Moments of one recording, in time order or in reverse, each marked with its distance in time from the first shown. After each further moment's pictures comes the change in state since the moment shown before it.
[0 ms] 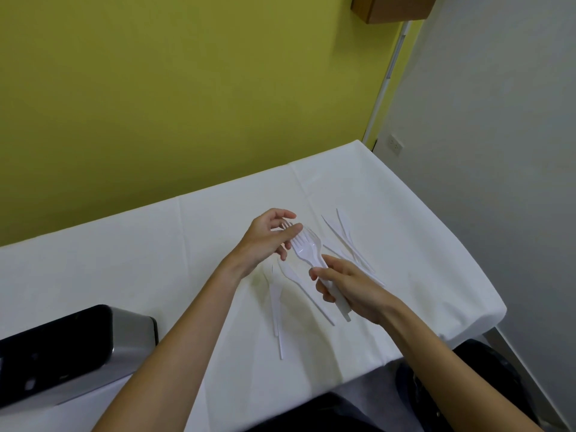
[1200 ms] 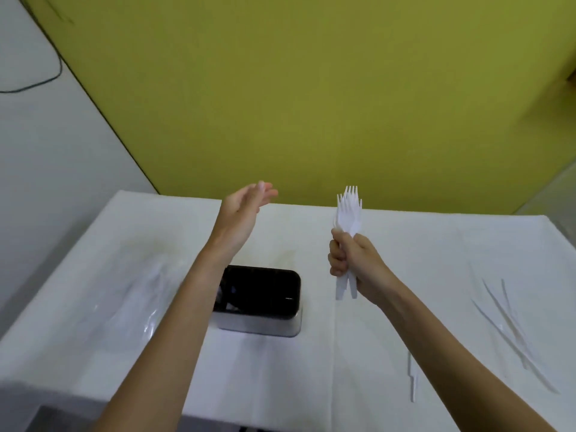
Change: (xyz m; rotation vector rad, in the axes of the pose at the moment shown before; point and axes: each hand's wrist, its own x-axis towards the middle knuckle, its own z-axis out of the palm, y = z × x) left_hand -0.194 0.037 -0.238 0.077 0.755 0.219; right_hand 0.073 -0.084 0.245 0.072 -0.194 -0.167
